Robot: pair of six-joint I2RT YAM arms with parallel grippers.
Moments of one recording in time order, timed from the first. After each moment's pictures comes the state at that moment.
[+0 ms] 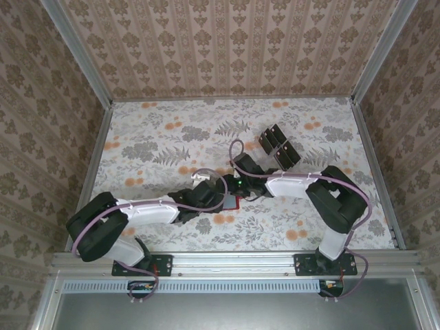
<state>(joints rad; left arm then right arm) -0.97 1.44 0.58 -0.15 -0.34 -0.68 0.72 1.73 0.90 -0.05 -0.25 0.84</state>
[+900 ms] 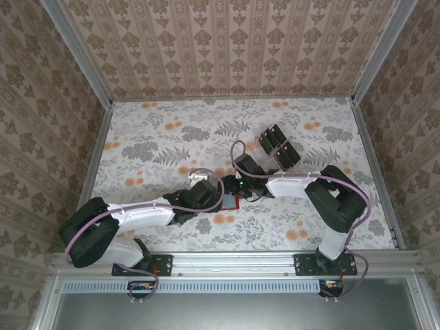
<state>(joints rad) -0.97 1.36 0.56 -0.16 -0.35 -0.68 0.72 1.78 0.91 -0.01 -0.25 0.85</state>
